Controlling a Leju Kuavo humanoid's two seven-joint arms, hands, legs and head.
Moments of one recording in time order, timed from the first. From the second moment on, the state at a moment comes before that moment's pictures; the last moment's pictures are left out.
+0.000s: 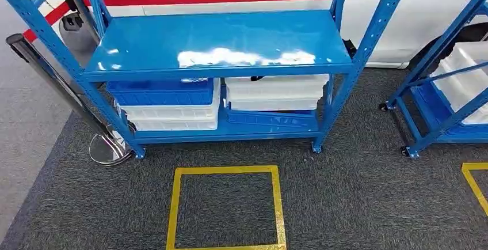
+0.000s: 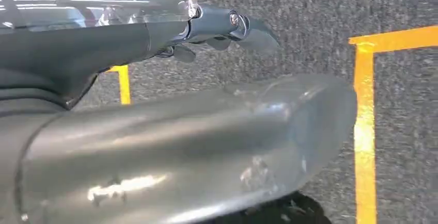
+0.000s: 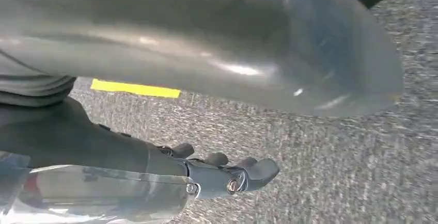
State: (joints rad) left arm -0.05 -0.09 1.23 -0.24 -1.31 0.01 -0.46; right arm -0.03 0.14 -1.33 -0.24 1.39 -0.08 -0.15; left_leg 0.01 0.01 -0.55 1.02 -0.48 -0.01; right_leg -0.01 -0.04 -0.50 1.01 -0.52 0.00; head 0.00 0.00
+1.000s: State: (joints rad) left arm -0.04 -0.10 1.23 -0.24 -1.31 0.04 -0.43; right arm -0.02 0.14 -1.34 -0.24 1.39 -0.06 -0.15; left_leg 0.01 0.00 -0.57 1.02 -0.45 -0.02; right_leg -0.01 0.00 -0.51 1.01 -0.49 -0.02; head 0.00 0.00
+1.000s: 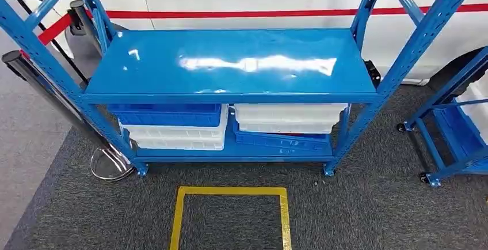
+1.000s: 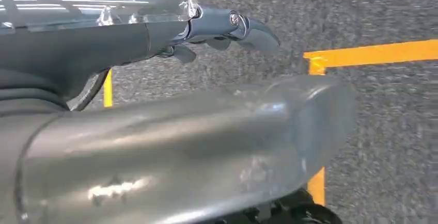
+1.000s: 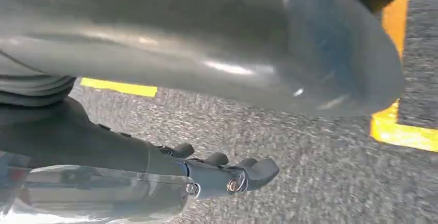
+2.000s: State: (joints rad) left arm -0.04 -0.10 1.23 -0.24 -1.32 0.04 -0.42; right arm -0.03 0.14 -1.34 -0.24 1.40 -0.06 -0.13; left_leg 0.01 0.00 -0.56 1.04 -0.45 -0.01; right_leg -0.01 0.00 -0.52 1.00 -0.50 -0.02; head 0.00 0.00
